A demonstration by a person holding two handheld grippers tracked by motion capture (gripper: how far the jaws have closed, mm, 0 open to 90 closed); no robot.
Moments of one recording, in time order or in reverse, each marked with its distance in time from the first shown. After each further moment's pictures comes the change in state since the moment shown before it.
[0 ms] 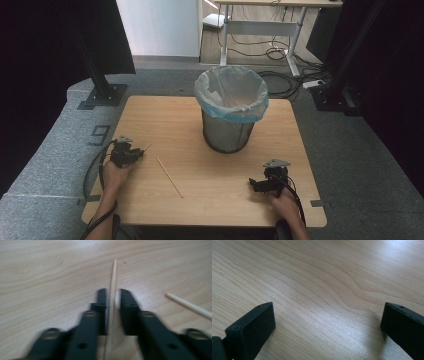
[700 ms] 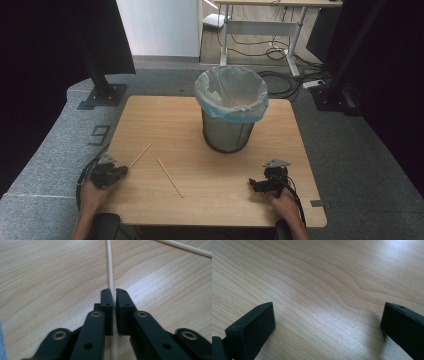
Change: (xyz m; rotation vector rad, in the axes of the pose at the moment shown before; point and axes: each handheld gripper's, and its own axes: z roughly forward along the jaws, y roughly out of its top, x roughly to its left) left arm 0.001 -0.063 -0.056 0.009 -0.011 0.110; right arm 0.000 0.000 0.000 0.000 0.002 -0.003
